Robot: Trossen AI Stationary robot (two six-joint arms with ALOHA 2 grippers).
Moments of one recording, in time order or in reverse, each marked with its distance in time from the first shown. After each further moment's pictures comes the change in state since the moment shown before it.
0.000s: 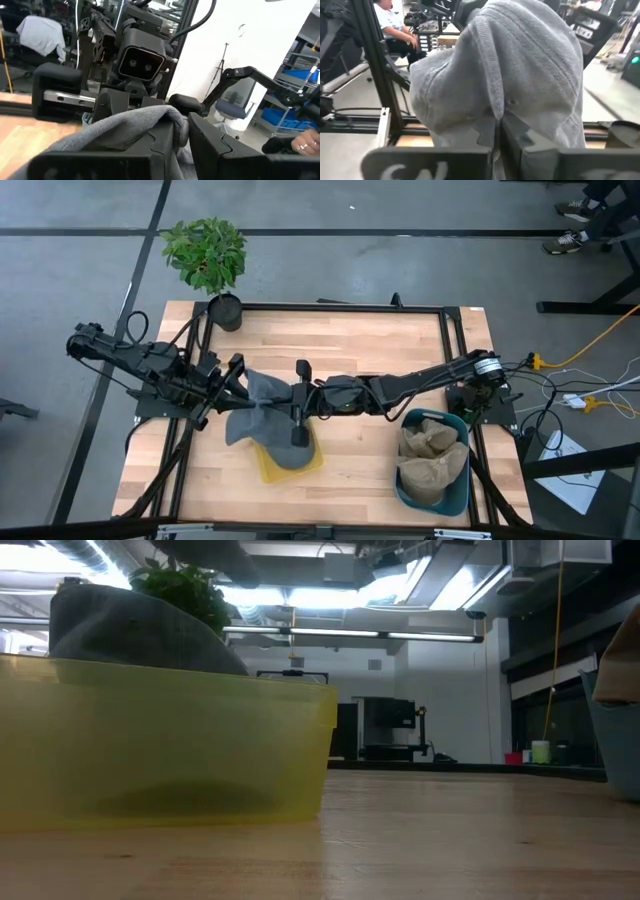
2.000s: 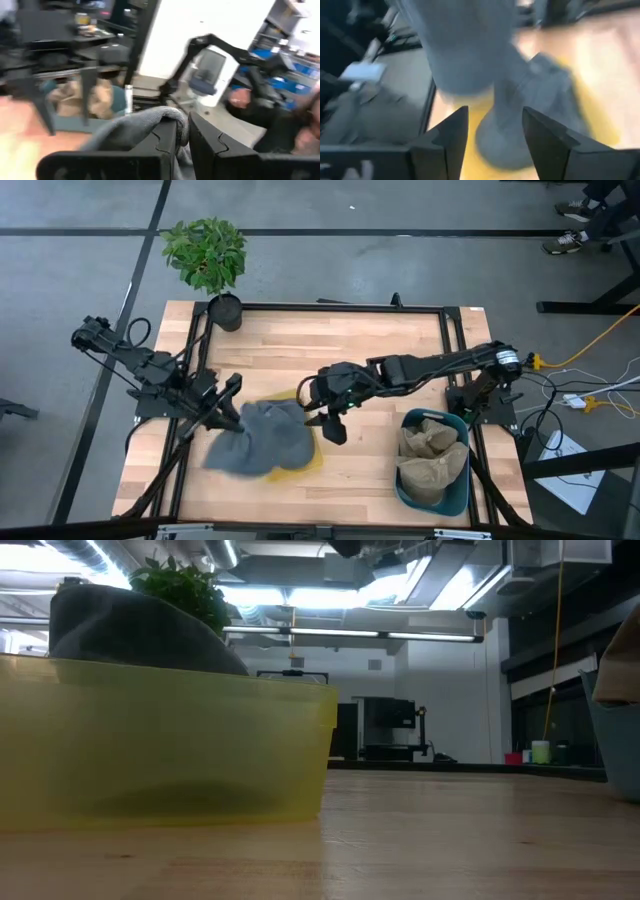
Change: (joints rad) left arm -0.139 0.008 0.000 -0.060 0.045 -0.055; right arm -0.068 -0.144 -0.025 -0.610 -0.384 0.298
